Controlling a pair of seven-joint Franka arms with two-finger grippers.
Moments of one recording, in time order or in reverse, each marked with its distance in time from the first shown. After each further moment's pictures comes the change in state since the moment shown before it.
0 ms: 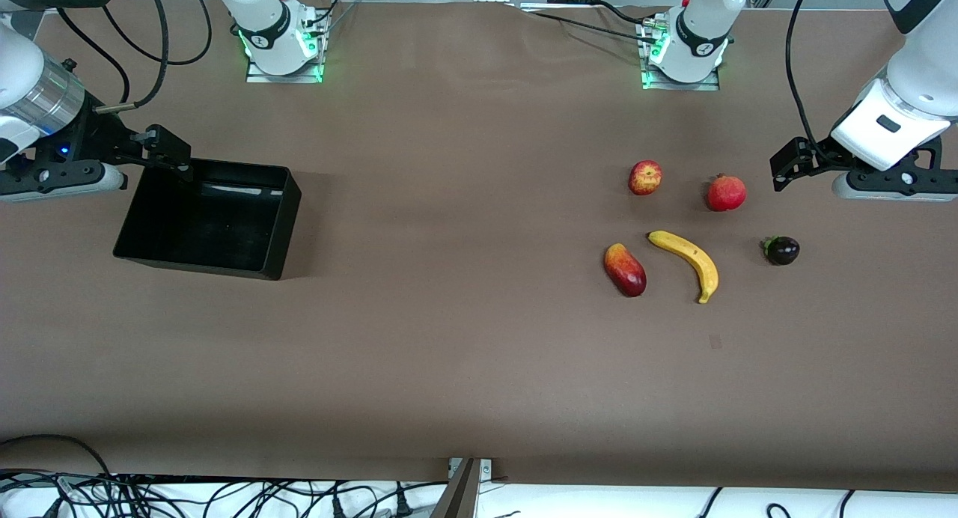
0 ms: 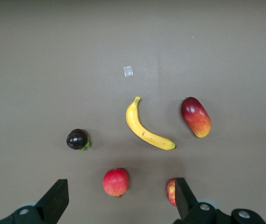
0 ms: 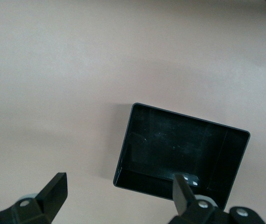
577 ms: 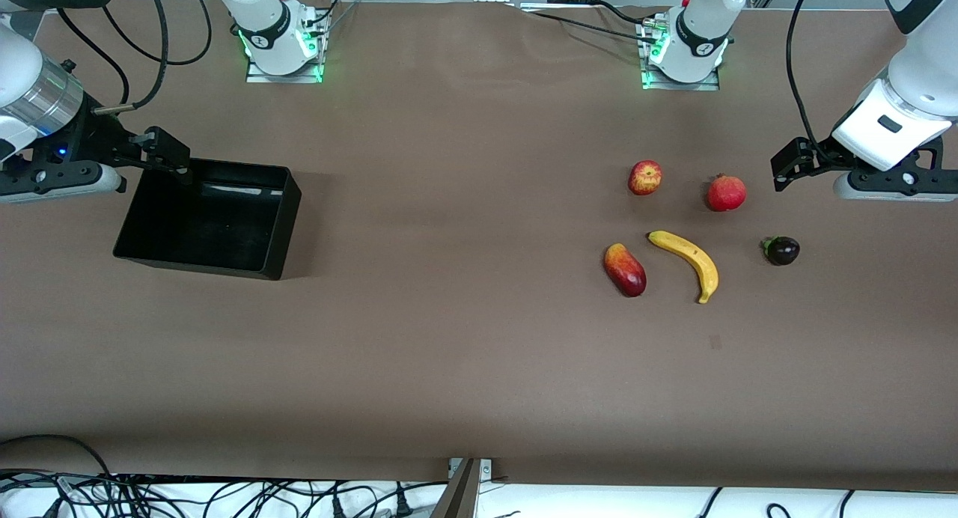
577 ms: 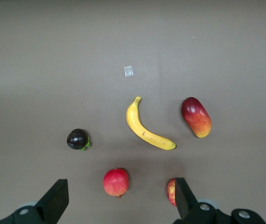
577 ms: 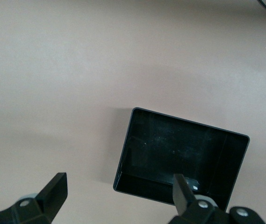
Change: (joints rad) left arm 0.001 0.000 0.001 0.000 0.000 0.000 0.000; right arm 0.000 0.001 0.000 0.000 0.000 0.020 0.000
